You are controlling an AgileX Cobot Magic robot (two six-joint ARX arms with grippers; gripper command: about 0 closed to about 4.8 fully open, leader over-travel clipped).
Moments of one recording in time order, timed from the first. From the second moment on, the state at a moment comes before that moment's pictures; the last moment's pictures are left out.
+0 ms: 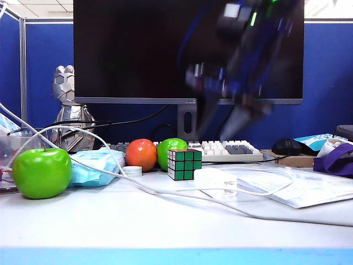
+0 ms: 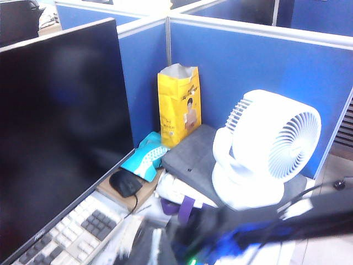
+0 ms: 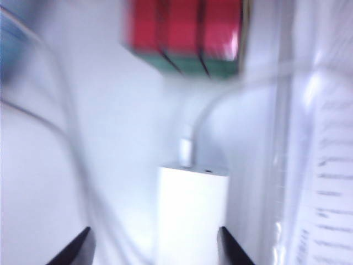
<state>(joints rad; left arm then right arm) -0.80 1.66 2.63 -1.11 0.20 0.10 0.46 1.80 1.45 -0.69 -0.24 0.13</state>
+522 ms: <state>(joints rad) -0.80 1.53 2.63 -1.28 0.17 0.19 0.46 1.09 1.46 -0.76 -0.26 0.13</state>
